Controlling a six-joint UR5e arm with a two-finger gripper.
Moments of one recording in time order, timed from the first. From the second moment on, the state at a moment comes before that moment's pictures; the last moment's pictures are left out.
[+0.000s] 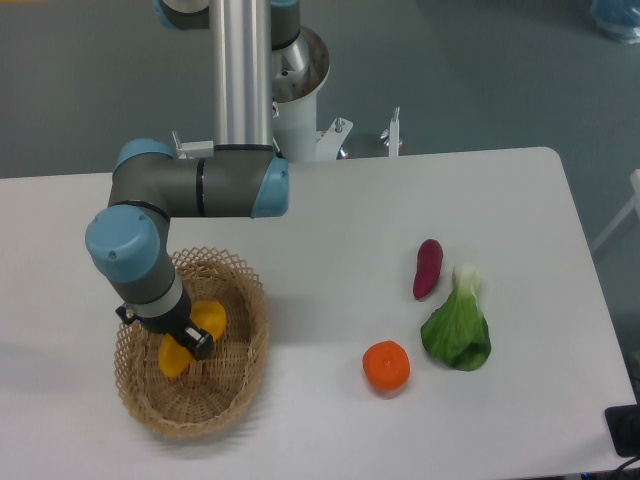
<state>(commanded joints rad) 1.98 -2.08 -1.65 -0.90 1.63 0.65</state>
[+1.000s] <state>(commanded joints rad) 2.25 -1.92 -1.66 -0.91 1.62 0.74</state>
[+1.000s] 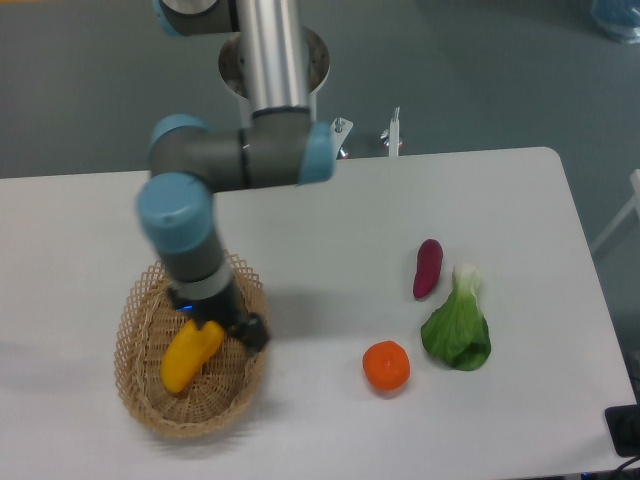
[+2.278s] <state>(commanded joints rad) 2.63 -1.90 -1.66 -1.02 1.63 1.33</state>
